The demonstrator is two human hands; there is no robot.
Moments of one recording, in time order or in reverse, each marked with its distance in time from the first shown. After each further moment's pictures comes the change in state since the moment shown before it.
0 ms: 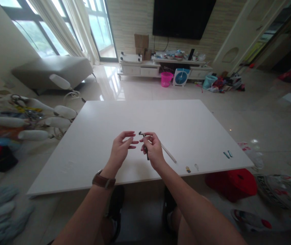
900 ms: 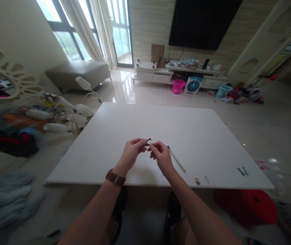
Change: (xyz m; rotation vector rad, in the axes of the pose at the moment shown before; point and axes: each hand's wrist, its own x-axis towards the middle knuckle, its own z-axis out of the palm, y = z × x) left_hand -0.002 0.006 -0.002 -0.312 -0.014 -0.189; right_hand -0.006 -0.001 -0.001 -0.204 -0.136 -0.027
